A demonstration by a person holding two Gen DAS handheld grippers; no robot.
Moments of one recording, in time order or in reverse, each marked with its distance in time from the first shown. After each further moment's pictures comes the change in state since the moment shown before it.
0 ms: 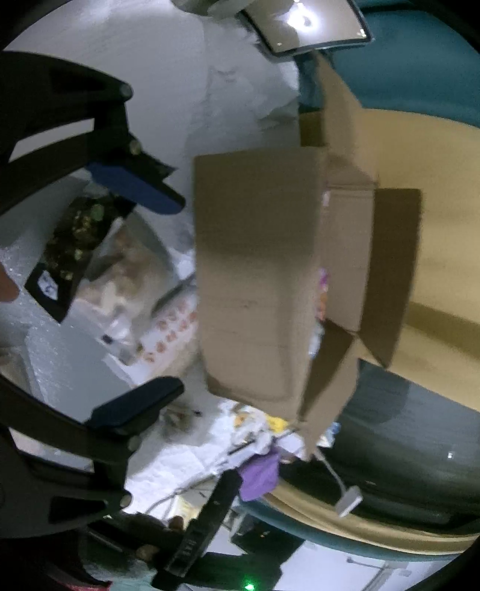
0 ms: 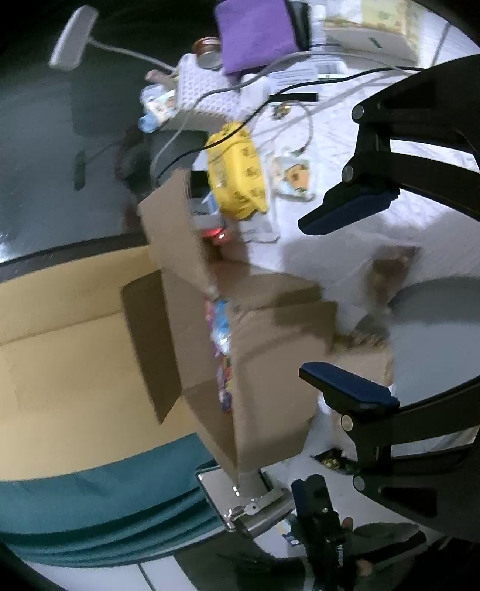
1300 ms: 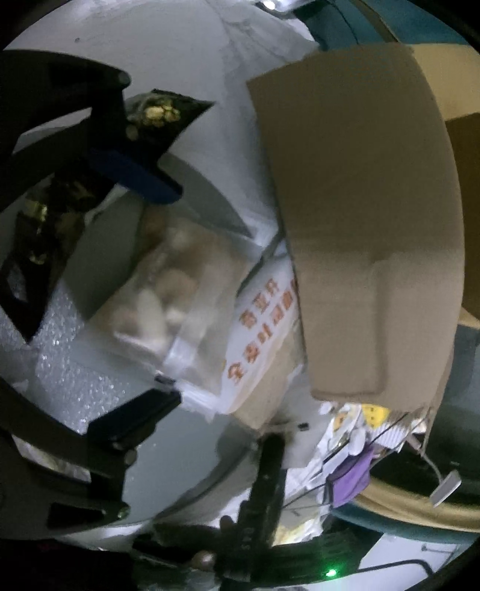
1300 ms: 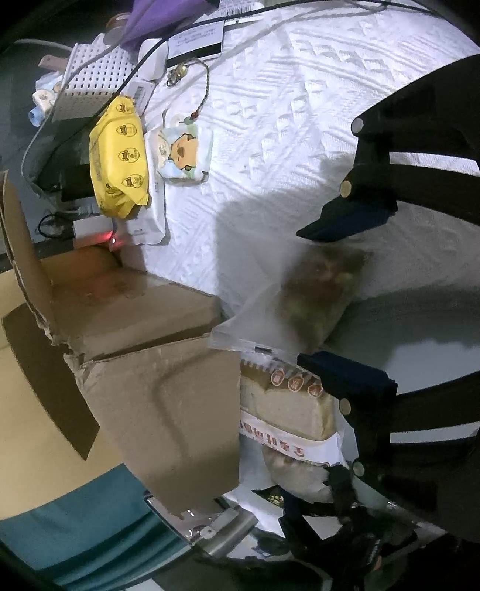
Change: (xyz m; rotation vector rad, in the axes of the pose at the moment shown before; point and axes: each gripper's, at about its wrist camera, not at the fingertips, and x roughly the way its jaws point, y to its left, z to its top) left arm 0.064 -0.022 -0.040 0.181 0.214 -0.005; right arm 0.069 -0.015 -0.056 0.072 0.235 0.027
